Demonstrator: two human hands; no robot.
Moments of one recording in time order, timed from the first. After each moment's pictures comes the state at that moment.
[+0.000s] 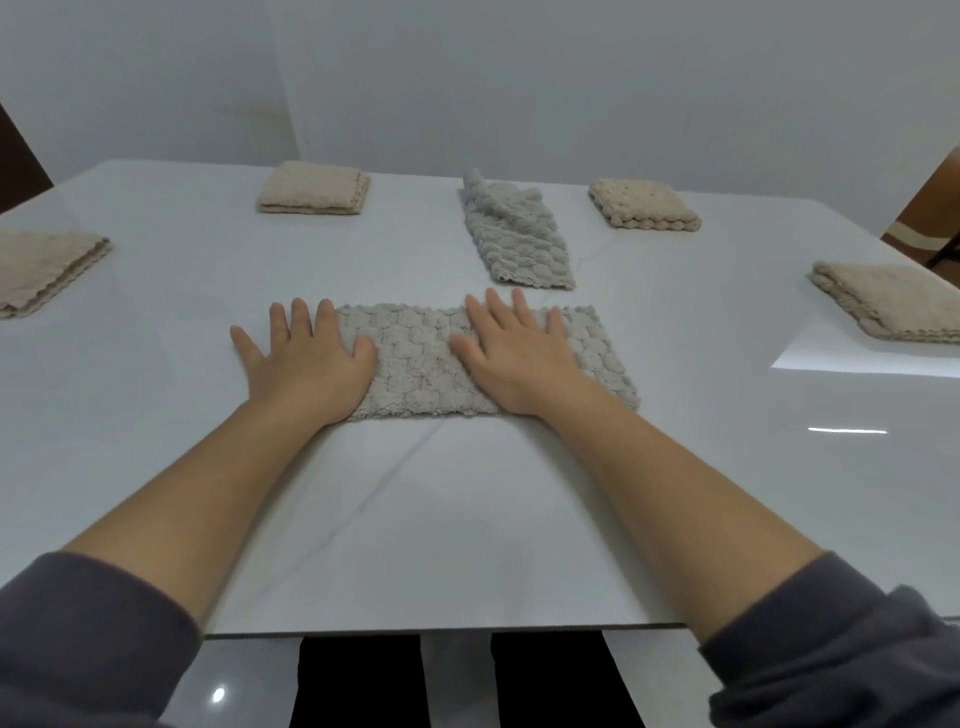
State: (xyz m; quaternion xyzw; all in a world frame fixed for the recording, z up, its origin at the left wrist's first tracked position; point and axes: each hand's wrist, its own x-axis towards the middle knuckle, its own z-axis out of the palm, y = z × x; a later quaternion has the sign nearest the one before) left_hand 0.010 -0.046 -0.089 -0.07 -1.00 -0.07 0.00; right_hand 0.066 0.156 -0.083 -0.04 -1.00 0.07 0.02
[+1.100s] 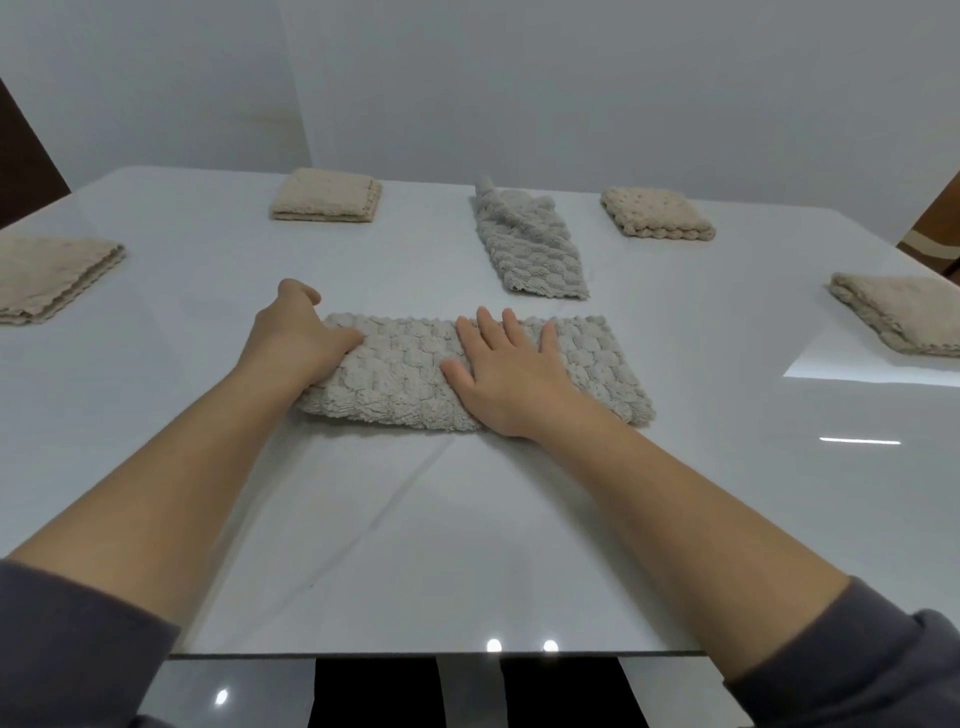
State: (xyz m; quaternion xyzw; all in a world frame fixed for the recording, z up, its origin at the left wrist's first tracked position) left_hand -0.003 -0.055 -0.047 0.02 -0.93 -0.37 -0.01; right_hand 0.071 0.132 -0.078 -0.03 -1.00 0.06 -0.01
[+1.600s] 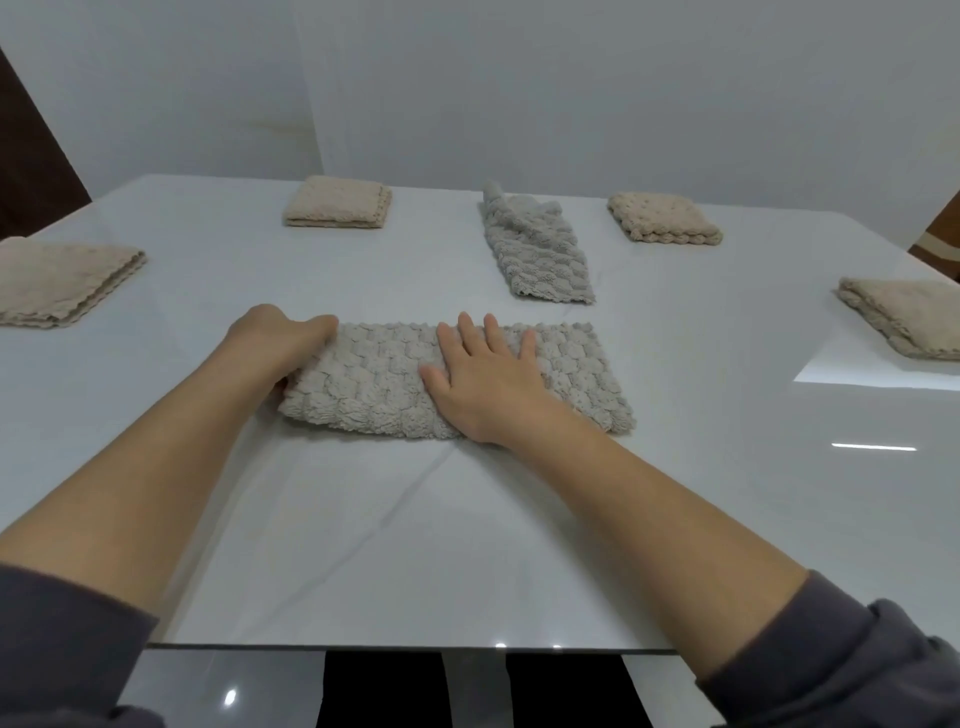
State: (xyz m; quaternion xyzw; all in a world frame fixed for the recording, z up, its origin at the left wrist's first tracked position) left_hand -0.013 -0.087 -0.046 0.08 -0.91 -0.39 -0.06; right_hand 0.066 0.105 -0.077 -0.02 -1.00 0.09 0.00
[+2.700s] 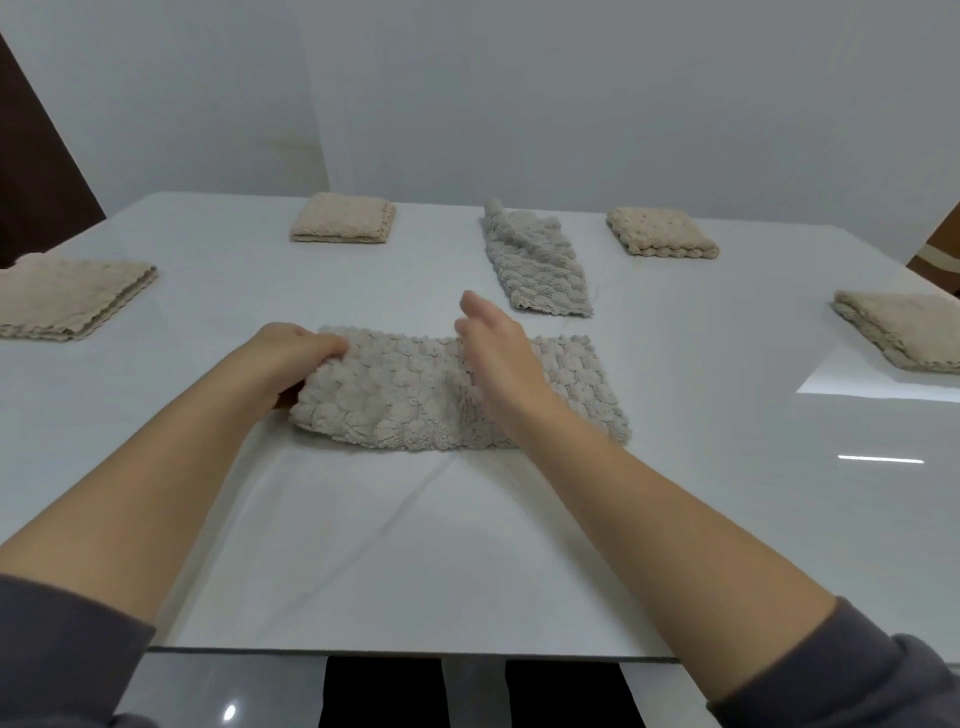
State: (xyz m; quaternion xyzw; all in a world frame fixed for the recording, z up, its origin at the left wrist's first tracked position) left_hand 0.002 -0.081 -0.034 0.07 -0.85 -0.50 -0.14; right_hand 0.075 0.103 -0.045 -0.10 -0.74 0.66 0.07
